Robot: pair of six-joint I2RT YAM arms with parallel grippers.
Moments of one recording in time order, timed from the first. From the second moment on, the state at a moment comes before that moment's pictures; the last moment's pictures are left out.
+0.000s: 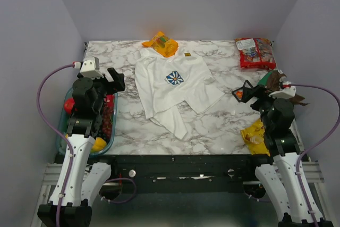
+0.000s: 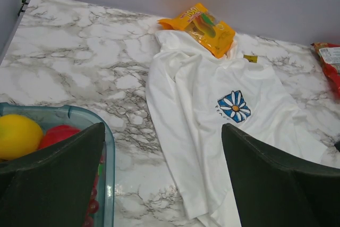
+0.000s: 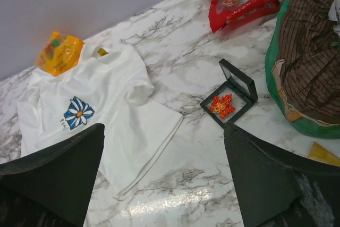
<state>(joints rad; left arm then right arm) -0.08 0.77 0.86 -0.24 0.02 -0.28 0.08 0.52 0.59 -0.23 0.16 0.42</state>
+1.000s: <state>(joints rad) -0.13 0.89 0.86 -0.26 0.11 -0.26 0.62 1.04 0.87 -0.21 0.22 0.40</state>
